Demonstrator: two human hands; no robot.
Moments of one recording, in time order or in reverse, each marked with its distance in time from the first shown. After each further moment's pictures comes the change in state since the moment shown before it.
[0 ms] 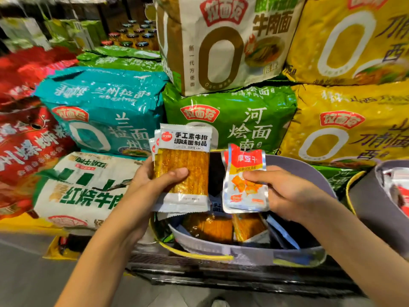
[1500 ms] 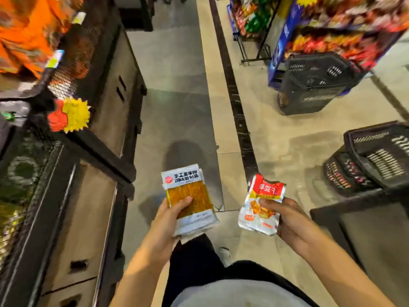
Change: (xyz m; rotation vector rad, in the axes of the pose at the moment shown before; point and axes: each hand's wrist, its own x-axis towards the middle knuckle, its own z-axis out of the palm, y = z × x) left_hand -0.390 -0.300 0.244 0.696 -1.398 -0.815; right_hand -0.508 0.490 -0.043 1.094 1.541 -0.386
